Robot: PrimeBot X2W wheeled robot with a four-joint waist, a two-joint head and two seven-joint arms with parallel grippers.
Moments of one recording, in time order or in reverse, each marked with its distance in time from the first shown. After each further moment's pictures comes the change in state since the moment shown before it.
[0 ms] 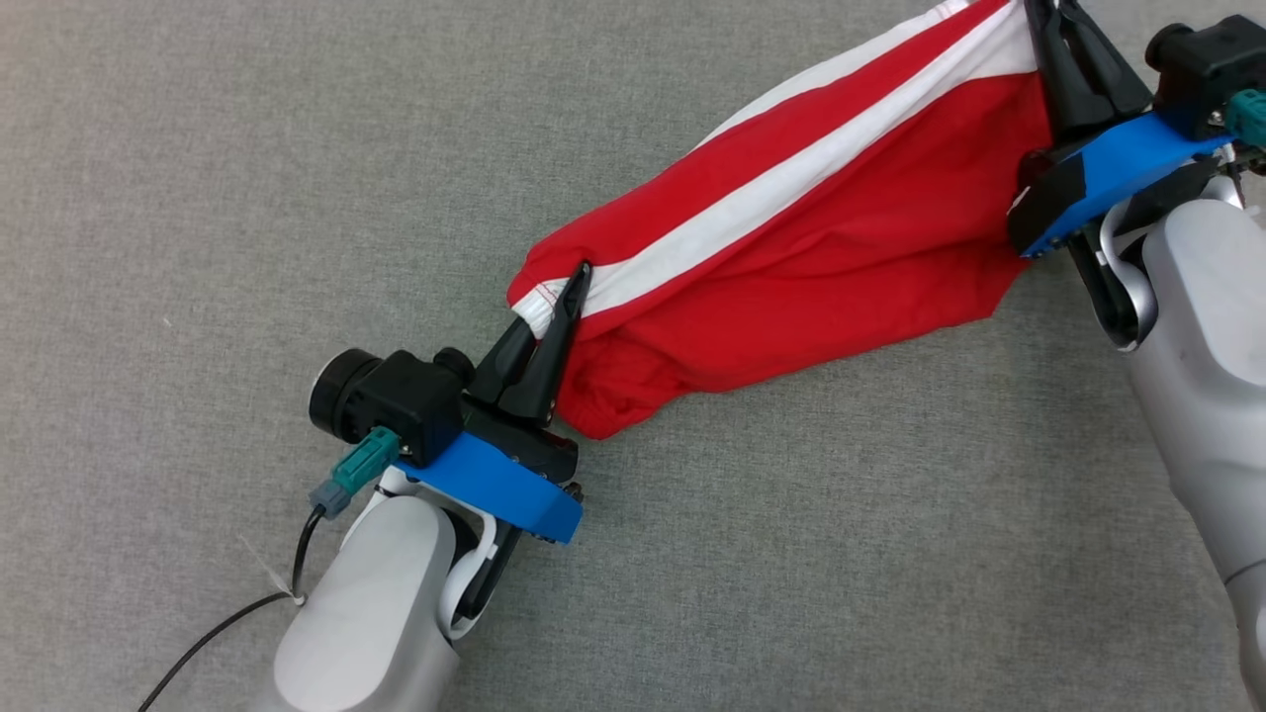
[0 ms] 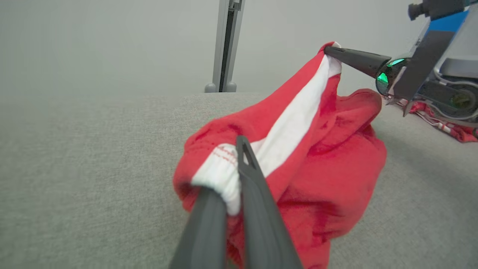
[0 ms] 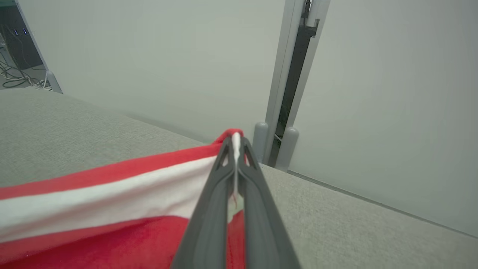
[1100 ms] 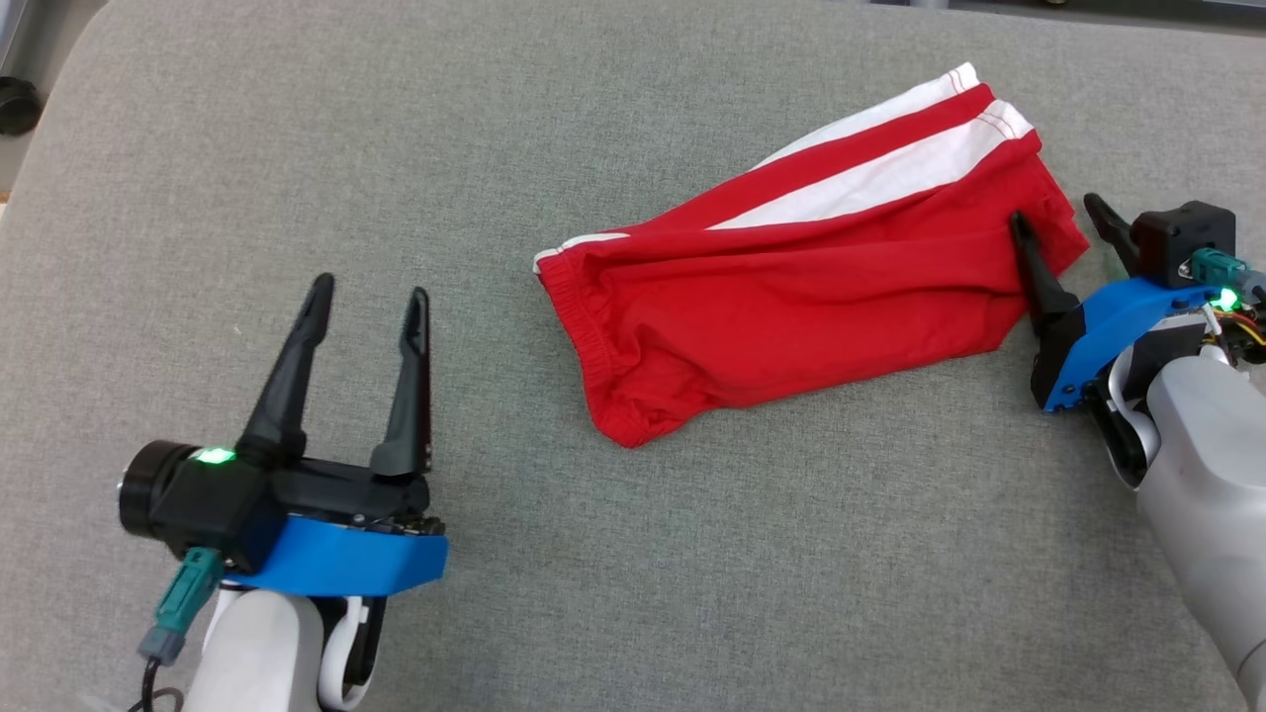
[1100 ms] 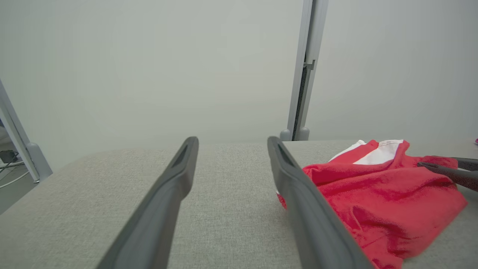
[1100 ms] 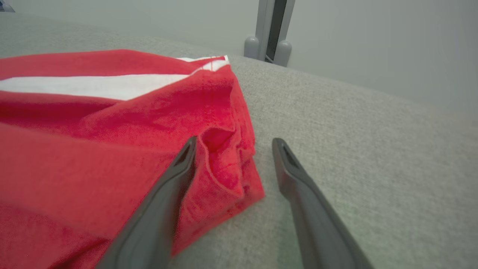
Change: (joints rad) left arm 0.246 0.001 0.293 -0.291 0.148 0.069 -0.001; right arm 0.119 -0.023 0.050 0.263 0.082 0.000 0.014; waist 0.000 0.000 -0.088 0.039
